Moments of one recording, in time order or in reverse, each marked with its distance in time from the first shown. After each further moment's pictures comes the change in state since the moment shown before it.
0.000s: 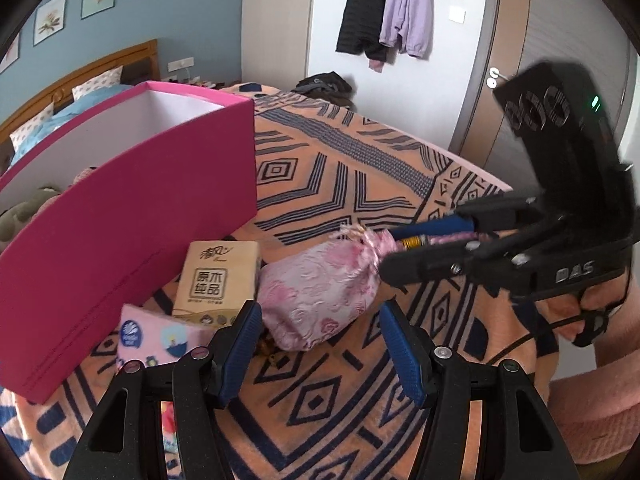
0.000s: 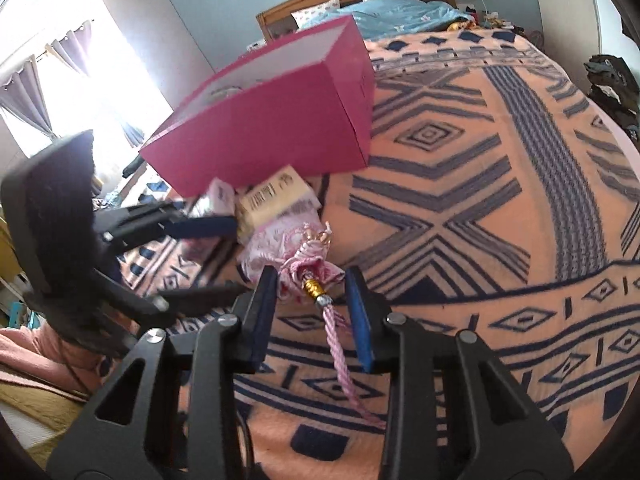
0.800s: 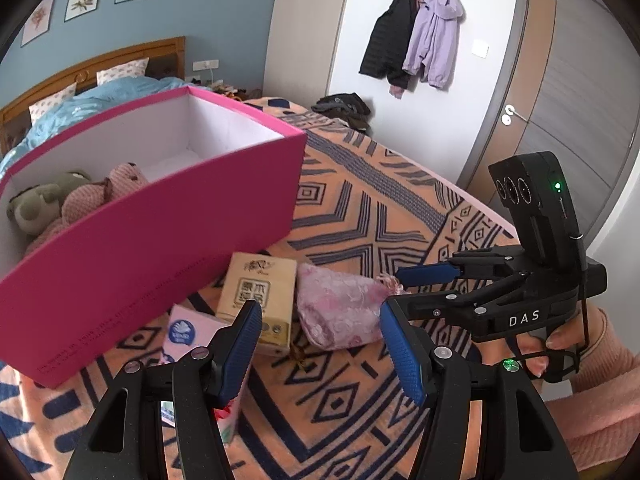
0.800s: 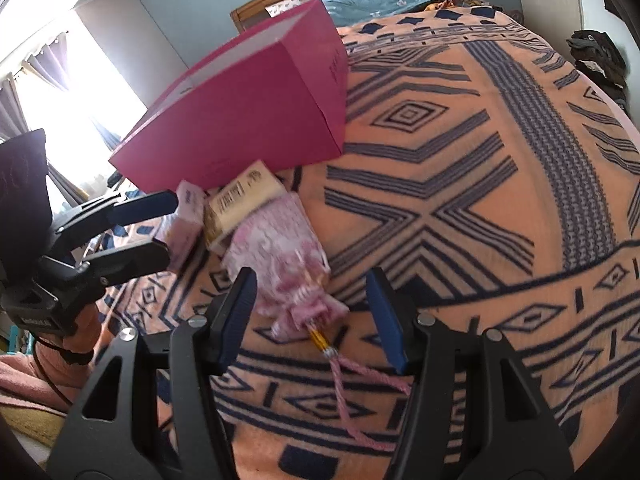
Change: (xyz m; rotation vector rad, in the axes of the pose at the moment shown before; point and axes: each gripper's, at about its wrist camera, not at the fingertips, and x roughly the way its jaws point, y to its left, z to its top) left arm -0.022 0.022 0.005 -0.113 -0.068 -0.003; right arm 0.020 -0.014 -0.002 0.083 0.041 -0.047
